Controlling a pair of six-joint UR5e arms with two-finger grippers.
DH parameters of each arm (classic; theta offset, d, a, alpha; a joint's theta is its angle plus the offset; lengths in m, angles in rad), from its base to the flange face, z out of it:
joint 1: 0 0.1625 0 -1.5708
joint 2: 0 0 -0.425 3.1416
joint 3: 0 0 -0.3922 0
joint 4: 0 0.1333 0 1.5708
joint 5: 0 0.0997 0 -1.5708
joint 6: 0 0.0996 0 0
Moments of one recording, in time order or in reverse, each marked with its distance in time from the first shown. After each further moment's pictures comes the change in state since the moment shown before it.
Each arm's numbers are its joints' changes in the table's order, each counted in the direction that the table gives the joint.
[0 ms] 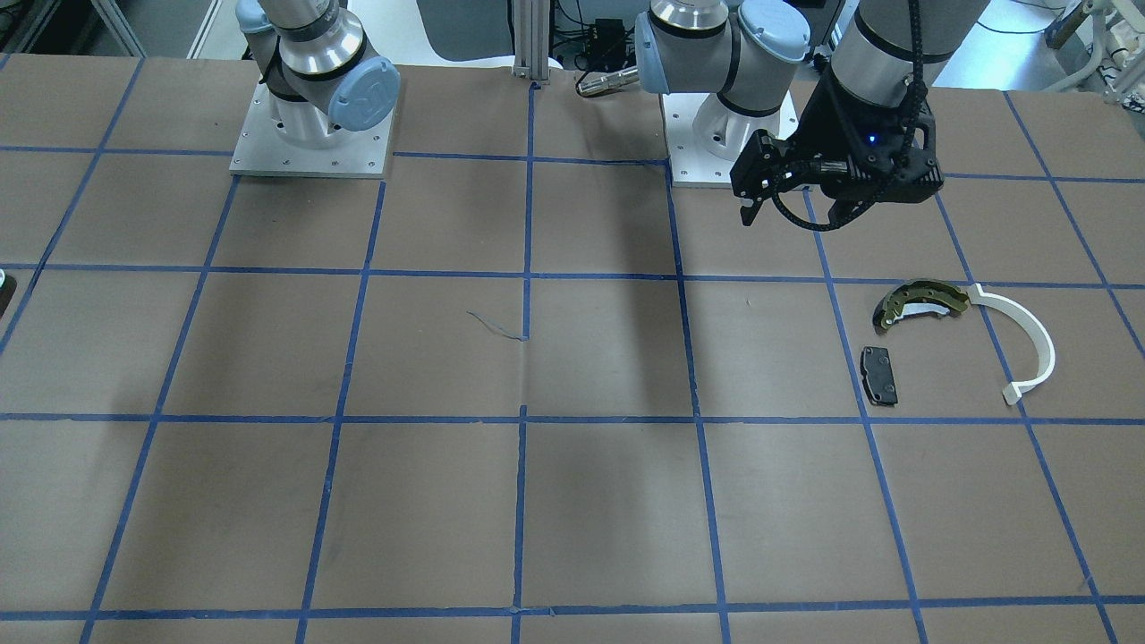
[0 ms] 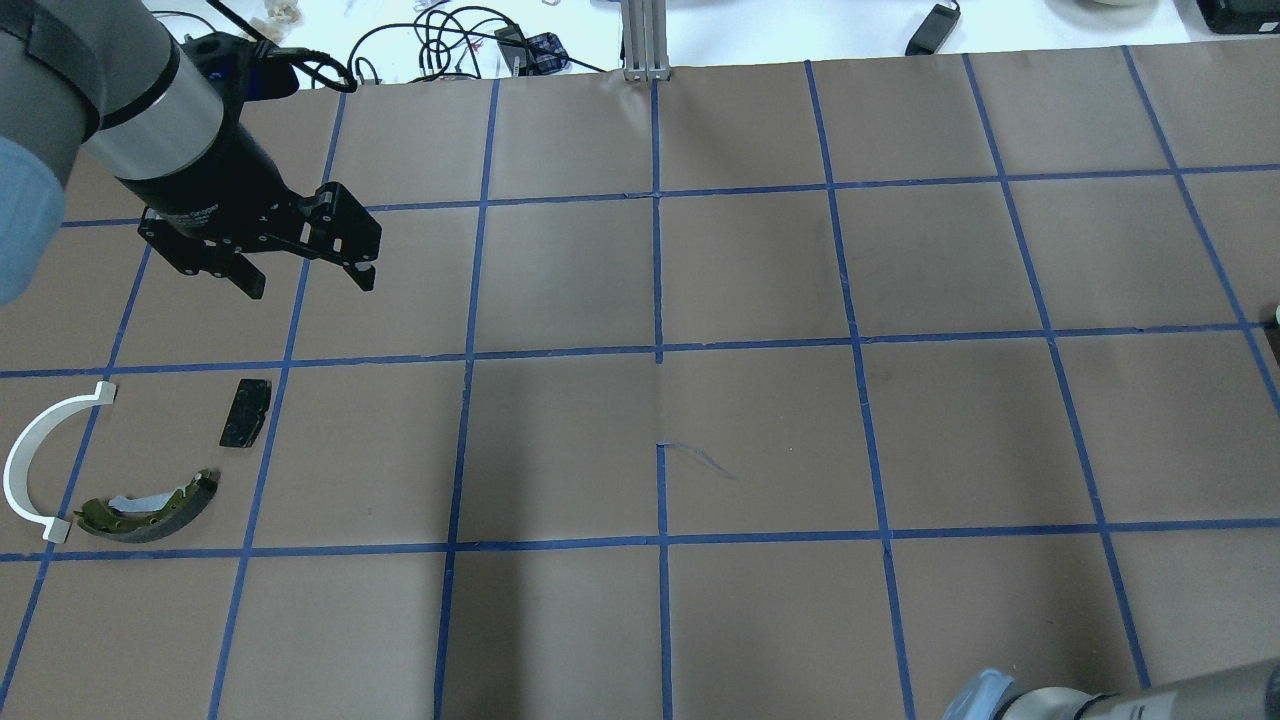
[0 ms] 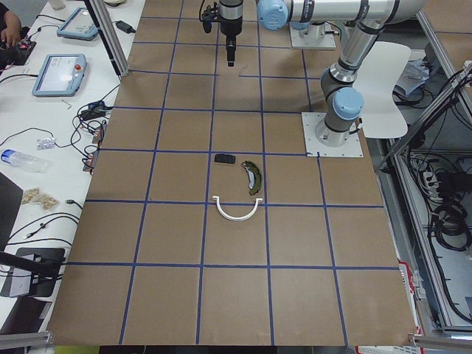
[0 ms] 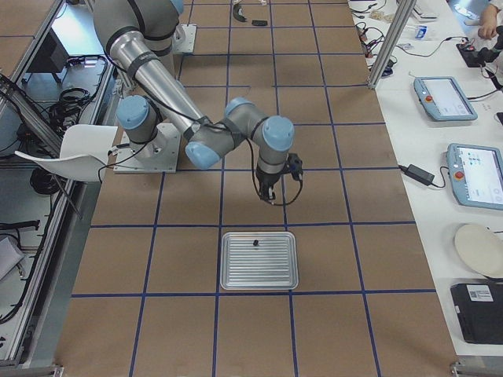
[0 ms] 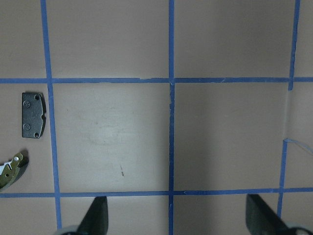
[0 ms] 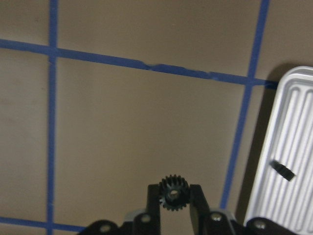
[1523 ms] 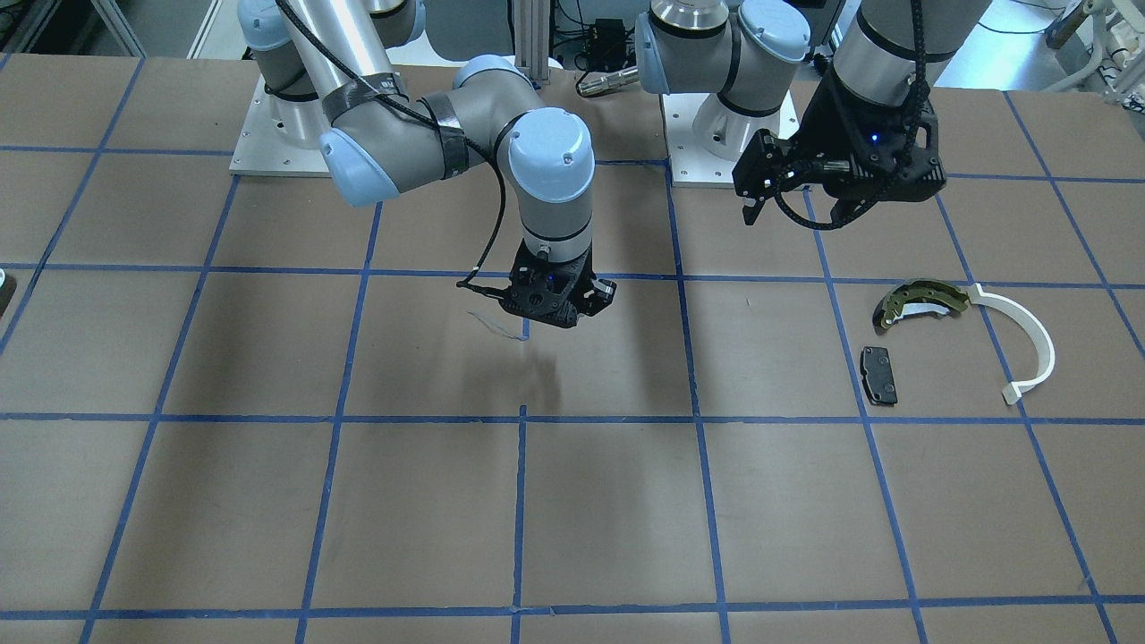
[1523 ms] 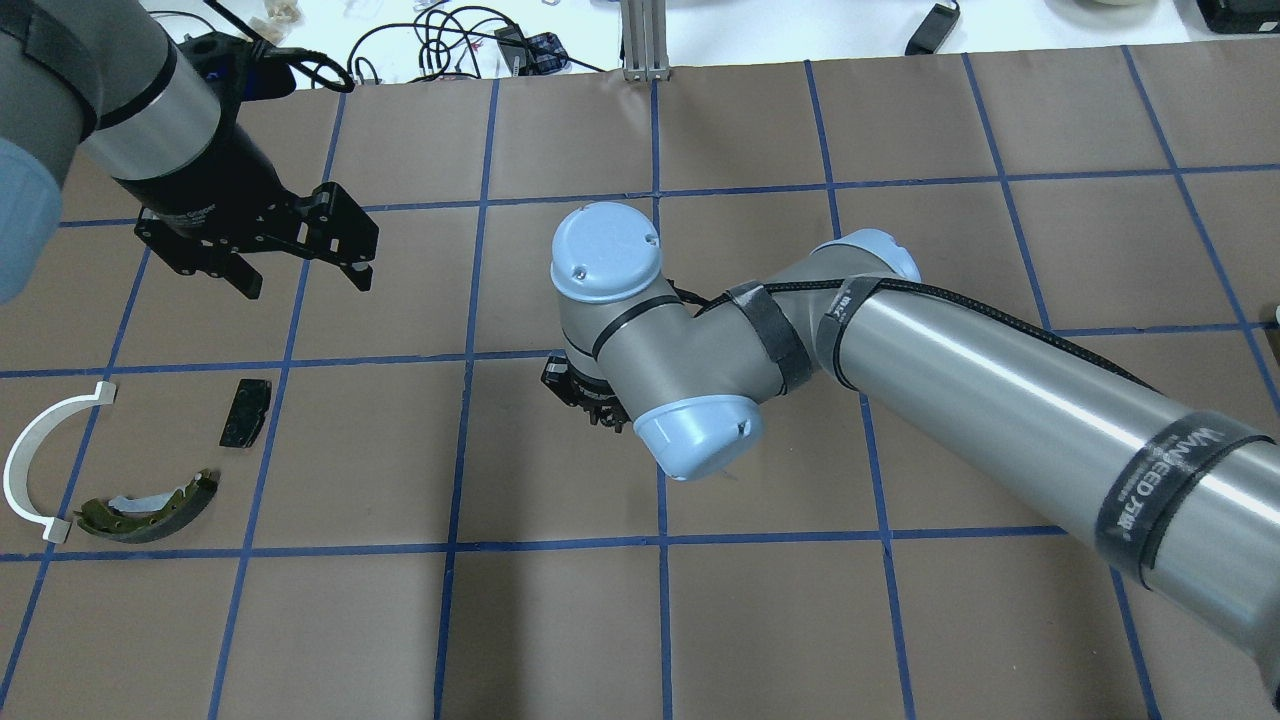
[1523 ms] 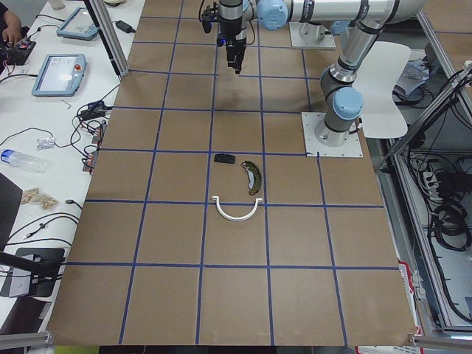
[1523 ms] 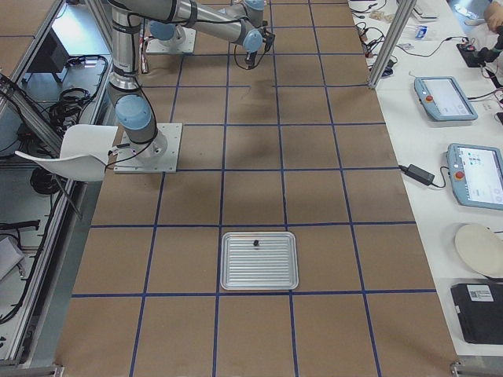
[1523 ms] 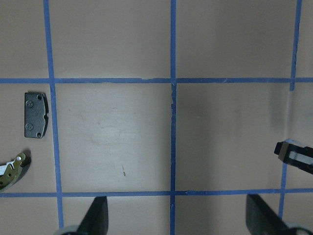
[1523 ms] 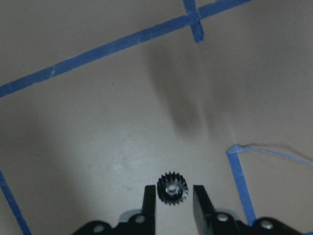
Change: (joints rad) left arm 0.003 -0.002 -0.001 0.000 0.003 0.001; right arm 1.159 -0.214 -0.026 -0.258 0.145 1.606
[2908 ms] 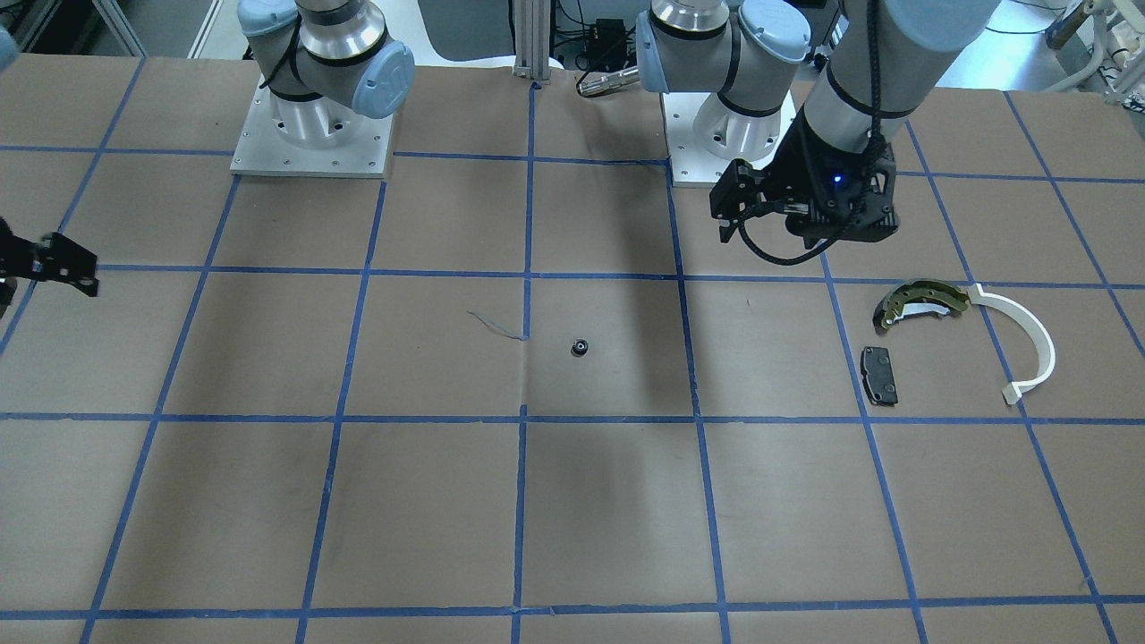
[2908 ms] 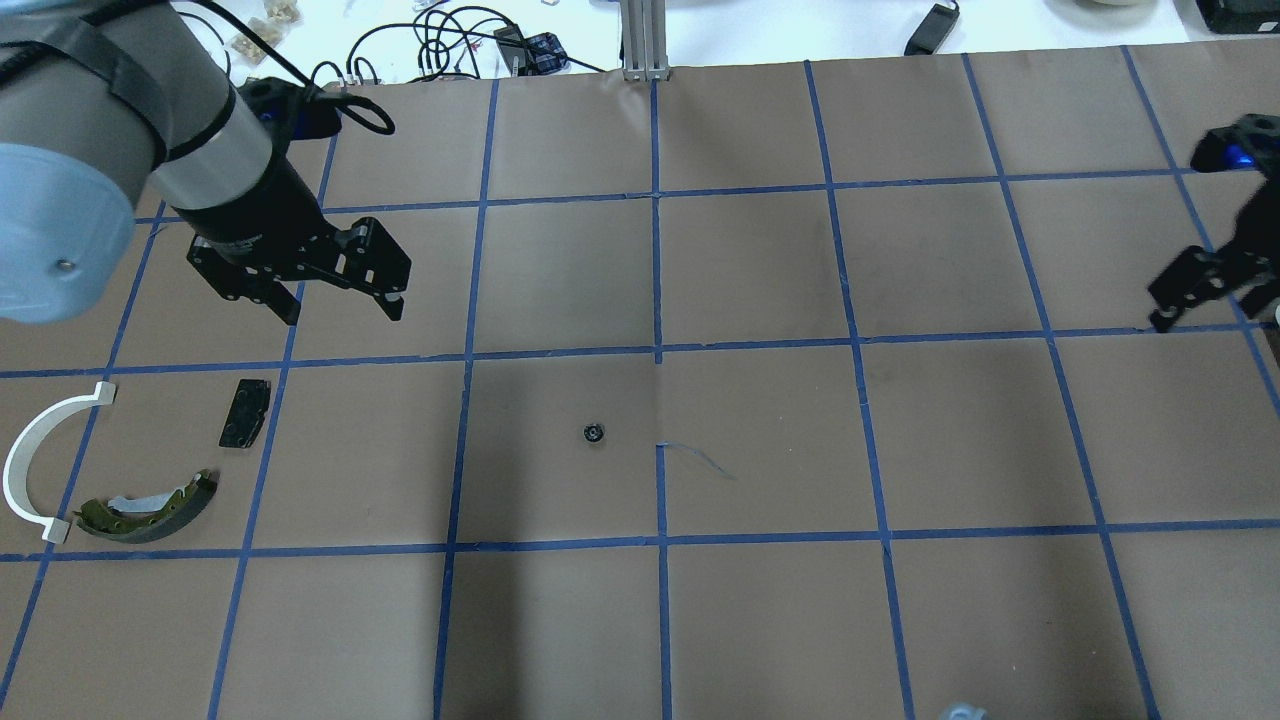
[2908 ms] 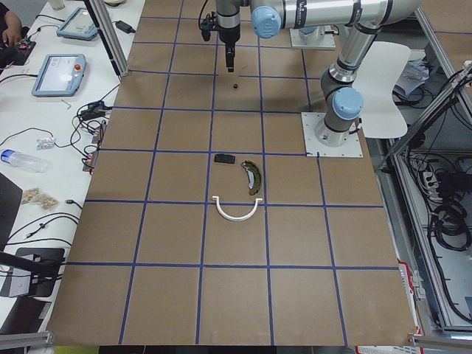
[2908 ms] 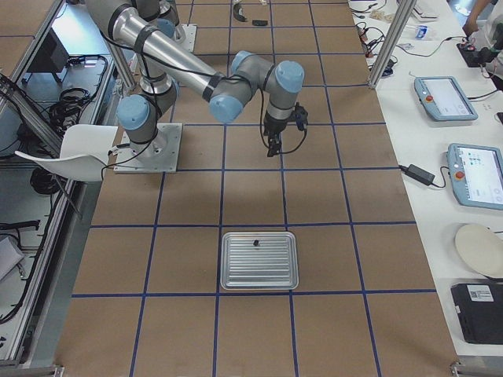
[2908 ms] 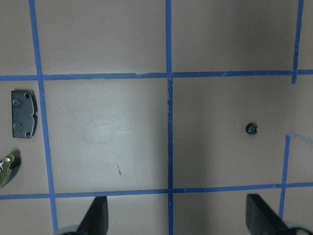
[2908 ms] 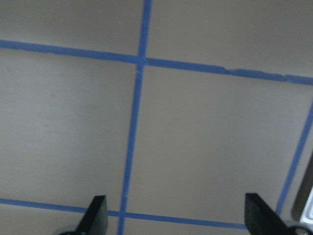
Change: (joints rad) left arm -0.049 0.041 -0.084 0.047 -0.014 0.023; right arm -1.145 0.242 0.007 0.368 -0.161 -1.597
